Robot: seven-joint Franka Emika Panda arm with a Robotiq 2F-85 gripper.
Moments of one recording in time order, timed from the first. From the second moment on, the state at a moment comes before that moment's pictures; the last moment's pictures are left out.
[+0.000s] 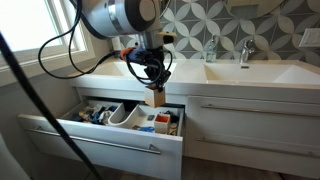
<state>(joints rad) -0.03 -0.14 -0.15 -2.60 -0.18 2.61 0.40</state>
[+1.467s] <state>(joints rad) -0.19 -0.02 -0.14 -2.11 0.01 2.27 0.61</state>
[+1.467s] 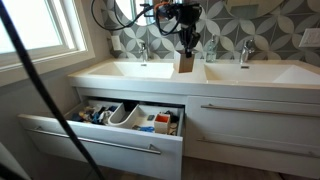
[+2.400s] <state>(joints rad) -0.18 0.24 -0.16 -1.80 0.04 2.13 0.90</state>
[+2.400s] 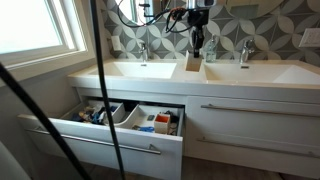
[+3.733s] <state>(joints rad) -0.08 0.57 -0.16 -1.42 0.03 2.14 1.06</state>
